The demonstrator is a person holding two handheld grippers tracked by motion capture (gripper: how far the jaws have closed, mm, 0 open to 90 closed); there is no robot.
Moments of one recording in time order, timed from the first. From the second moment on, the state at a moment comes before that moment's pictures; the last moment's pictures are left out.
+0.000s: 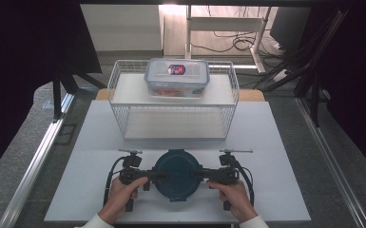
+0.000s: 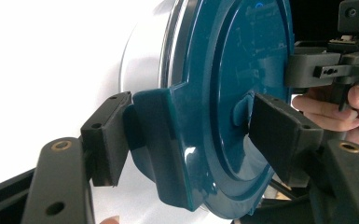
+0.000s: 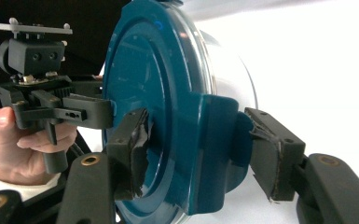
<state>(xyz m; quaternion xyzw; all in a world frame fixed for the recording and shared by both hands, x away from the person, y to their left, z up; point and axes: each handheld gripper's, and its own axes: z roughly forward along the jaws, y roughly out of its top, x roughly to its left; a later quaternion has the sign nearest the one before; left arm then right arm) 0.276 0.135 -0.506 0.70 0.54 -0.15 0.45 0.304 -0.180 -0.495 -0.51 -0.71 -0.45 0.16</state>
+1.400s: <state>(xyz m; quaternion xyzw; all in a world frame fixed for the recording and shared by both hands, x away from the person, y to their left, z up) 0.288 0.142 -0.472 0.71 0.52 -0.12 0.47 0.314 -0.173 -0.458 -0.48 -0.73 -0.48 0.11</state>
